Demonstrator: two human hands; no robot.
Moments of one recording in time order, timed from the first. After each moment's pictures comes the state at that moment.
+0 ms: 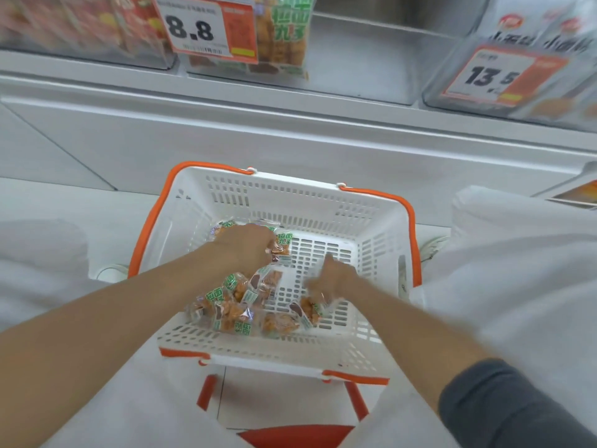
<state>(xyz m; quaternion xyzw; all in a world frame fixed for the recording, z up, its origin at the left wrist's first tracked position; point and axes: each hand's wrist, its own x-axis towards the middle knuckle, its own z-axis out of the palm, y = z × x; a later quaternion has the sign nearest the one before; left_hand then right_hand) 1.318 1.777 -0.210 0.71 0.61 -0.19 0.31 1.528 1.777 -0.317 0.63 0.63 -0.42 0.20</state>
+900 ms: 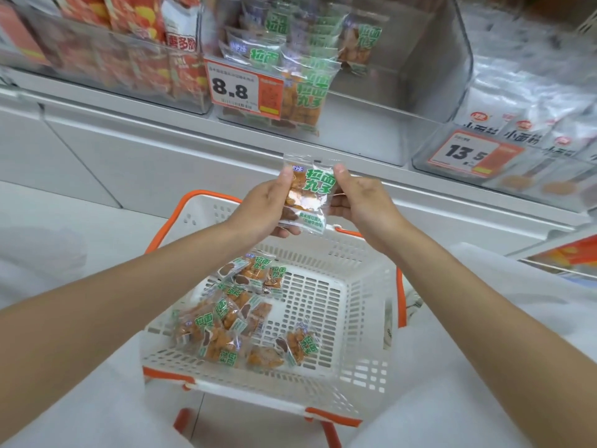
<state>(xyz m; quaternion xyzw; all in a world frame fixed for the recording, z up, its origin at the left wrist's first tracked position) 1.334 1.801 -0.110 0.42 0.61 0.41 0.53 1.495 1.858 -0.092 0.52 0.56 -0.58 -0.29</state>
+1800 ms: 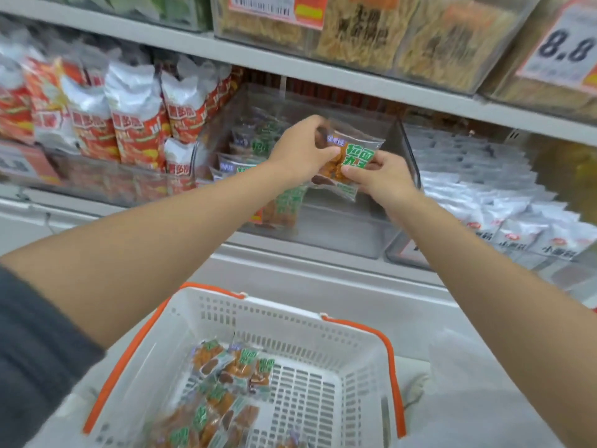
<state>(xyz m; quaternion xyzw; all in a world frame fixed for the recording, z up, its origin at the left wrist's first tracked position) 1.342 1.980 0.027 0.65 0.59 0.44 0.20 1.503 1.985 0.023 0.53 0.62 -0.41 -0.41</state>
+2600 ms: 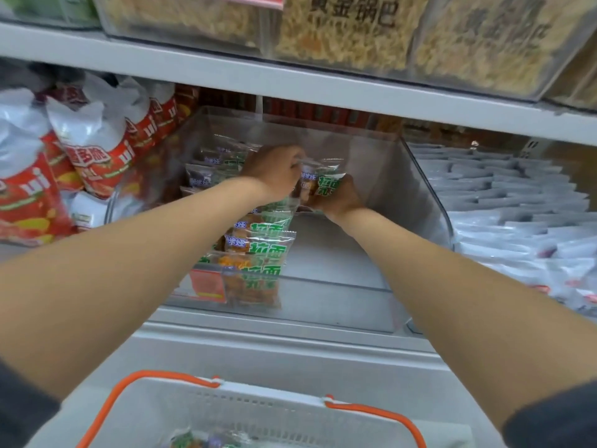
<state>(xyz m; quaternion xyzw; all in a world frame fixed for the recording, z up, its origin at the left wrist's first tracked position) 1.311 2.111 -0.017 0.72 0.64 0.27 0.09 1.456 2.133 -0.051 0.63 0.62 -0.35 -0.31</state>
